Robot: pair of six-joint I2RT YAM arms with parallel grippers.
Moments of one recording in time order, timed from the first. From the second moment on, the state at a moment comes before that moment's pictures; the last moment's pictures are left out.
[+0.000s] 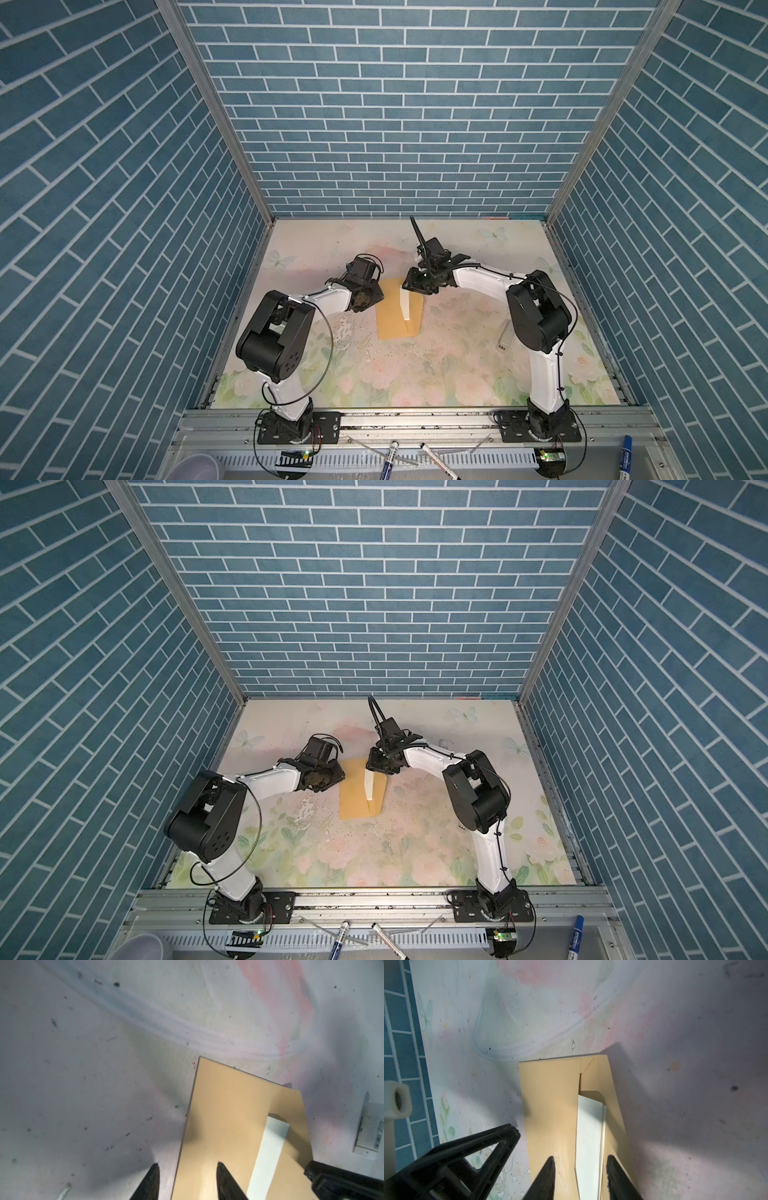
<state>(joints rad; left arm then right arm) -0.44 1.75 0.95 -0.21 0.05 -0.88 0.68 2.05 1.47 -0.43 -0.29 0.68</state>
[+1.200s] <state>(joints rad) -0.44 1.79 0.96 -0.13 0.07 -0.89 0.68 2.14 1.48 -0.39 -0.38 0.71</state>
